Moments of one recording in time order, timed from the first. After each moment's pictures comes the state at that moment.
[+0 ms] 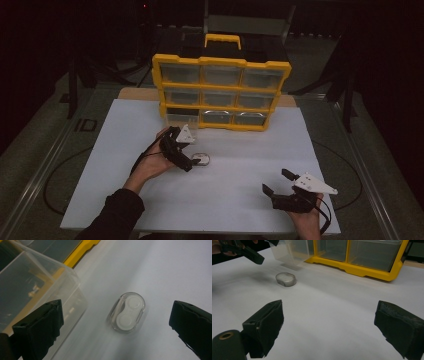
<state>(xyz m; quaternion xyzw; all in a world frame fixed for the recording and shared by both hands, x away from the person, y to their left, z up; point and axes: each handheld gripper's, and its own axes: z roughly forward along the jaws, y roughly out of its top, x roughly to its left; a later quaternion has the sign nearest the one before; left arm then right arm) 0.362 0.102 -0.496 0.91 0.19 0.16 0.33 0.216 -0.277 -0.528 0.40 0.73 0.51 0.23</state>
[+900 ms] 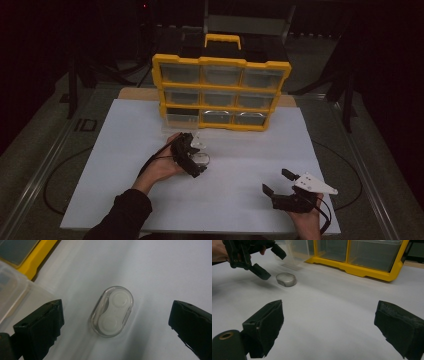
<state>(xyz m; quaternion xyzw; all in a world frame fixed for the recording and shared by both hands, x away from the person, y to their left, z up) 0.362 0.072 -0.518 0.94 0.17 0.13 0.28 0.216 -0.277 -0.528 0.40 0.73 0.51 0.23</state>
